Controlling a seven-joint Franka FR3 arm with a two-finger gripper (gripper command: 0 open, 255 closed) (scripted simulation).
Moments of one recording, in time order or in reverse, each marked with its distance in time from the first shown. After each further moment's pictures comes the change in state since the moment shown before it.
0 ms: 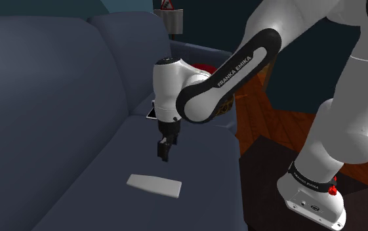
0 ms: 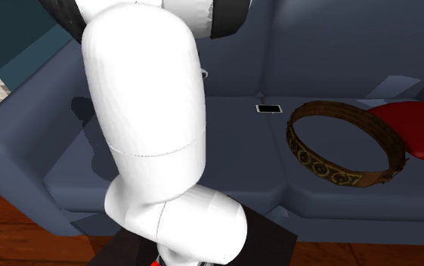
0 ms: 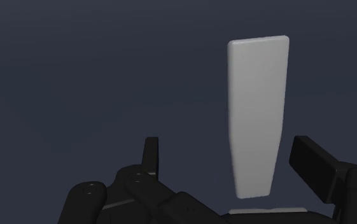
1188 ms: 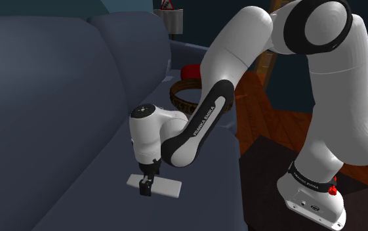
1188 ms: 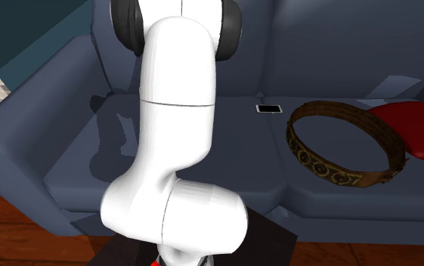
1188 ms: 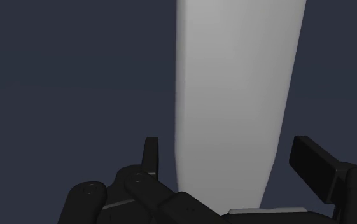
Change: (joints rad) arm 0.164 0.418 -0.057 0.211 -0.282 0.165 0.200
